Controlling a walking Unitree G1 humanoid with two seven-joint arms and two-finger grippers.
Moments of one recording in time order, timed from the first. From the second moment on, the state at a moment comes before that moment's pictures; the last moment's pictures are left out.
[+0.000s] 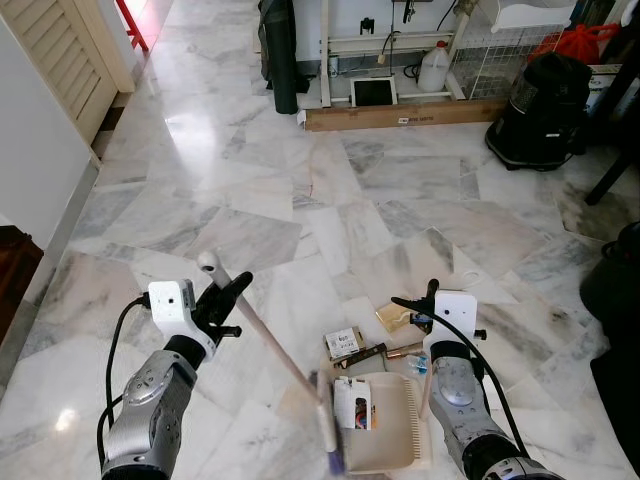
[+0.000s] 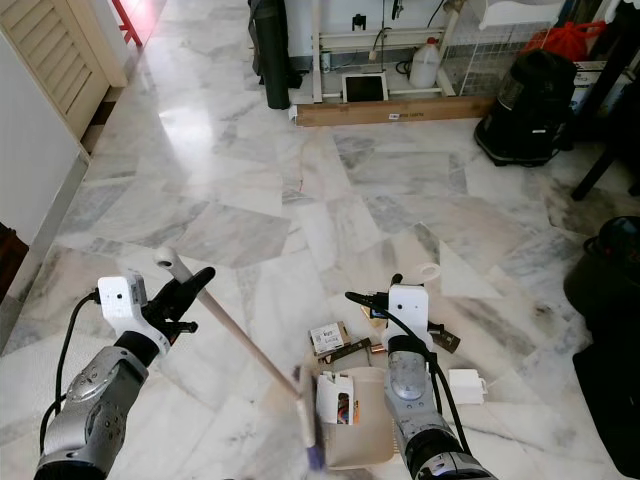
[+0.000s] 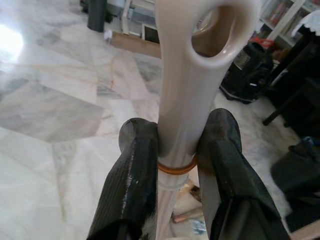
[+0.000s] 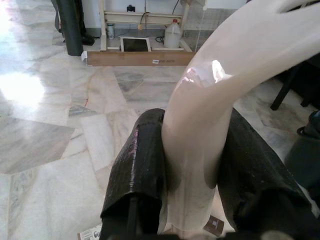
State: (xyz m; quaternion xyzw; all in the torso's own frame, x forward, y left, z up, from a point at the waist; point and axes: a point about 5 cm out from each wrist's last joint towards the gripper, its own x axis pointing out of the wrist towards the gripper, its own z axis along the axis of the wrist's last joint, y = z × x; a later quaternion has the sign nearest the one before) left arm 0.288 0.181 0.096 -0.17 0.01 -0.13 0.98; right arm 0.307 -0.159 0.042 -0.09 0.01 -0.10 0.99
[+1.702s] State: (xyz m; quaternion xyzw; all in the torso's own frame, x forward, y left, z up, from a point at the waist) left arm 0.292 0.197 0.141 0.08 -0.11 -0.01 0.99; right arm 0.321 -0.161 0.076 -0.02 -0.07 -0.12 0.99
